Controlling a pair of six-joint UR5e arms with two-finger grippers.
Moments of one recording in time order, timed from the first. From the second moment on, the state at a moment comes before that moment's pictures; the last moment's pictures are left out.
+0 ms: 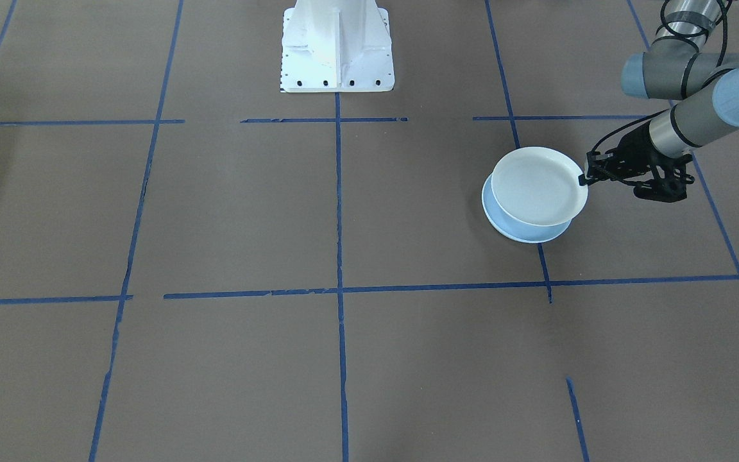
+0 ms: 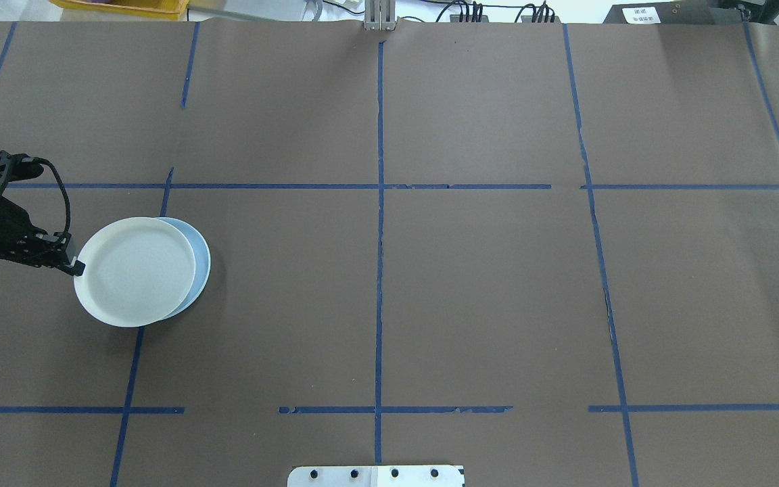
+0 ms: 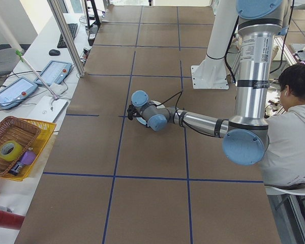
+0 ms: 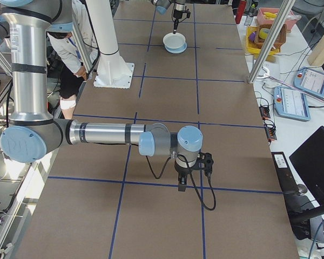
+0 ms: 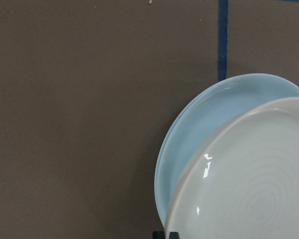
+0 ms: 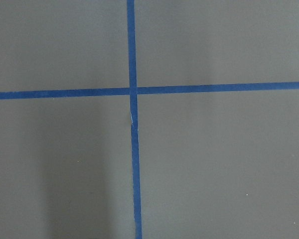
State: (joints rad) left arm -0.95 -1.59 -1.67 -2.14 -2.46 -0.89; right arm 1.54 -1.61 1.62 -1.56 2.30 0.09
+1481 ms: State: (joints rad) left arm -1.57 -1.54 -1.68 -1.54 -2.33 0.09; right arm 1.54 -1.61 1.62 -1.56 2.30 0.09
